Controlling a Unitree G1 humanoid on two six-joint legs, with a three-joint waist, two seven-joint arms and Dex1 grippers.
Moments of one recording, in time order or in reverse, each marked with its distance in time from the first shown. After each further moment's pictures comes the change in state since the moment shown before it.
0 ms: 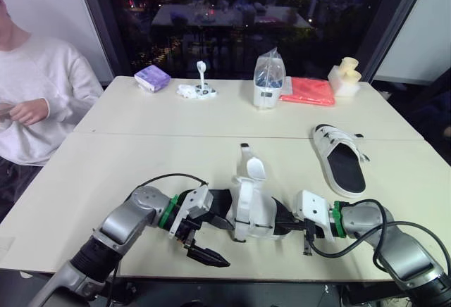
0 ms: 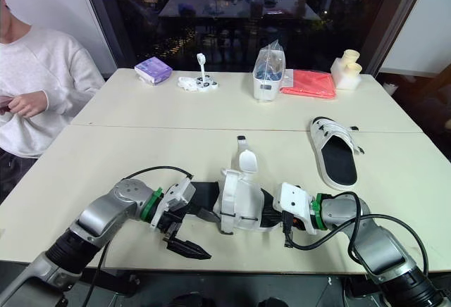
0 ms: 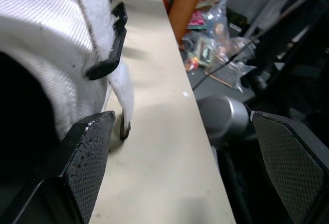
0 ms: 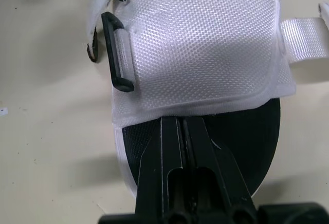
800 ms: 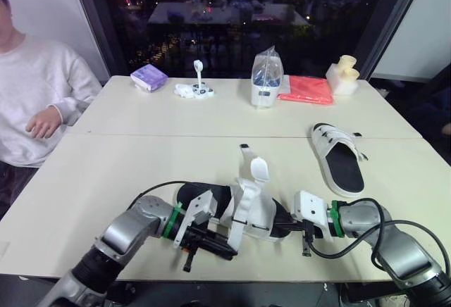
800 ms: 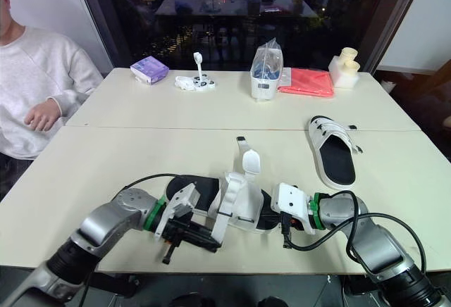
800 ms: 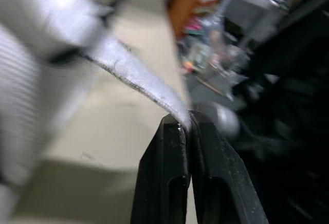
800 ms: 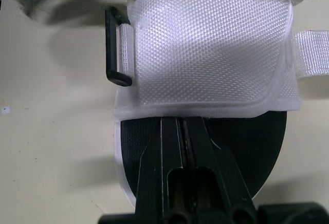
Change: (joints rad) left arm 0.051 0.084 -0.007 -0.128 -0.070 0.135 -0.040; right arm -0.016 0.001 0.015 0.001 0.000 -0.001 0.015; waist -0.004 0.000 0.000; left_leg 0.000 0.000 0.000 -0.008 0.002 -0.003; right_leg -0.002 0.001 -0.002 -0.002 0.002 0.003
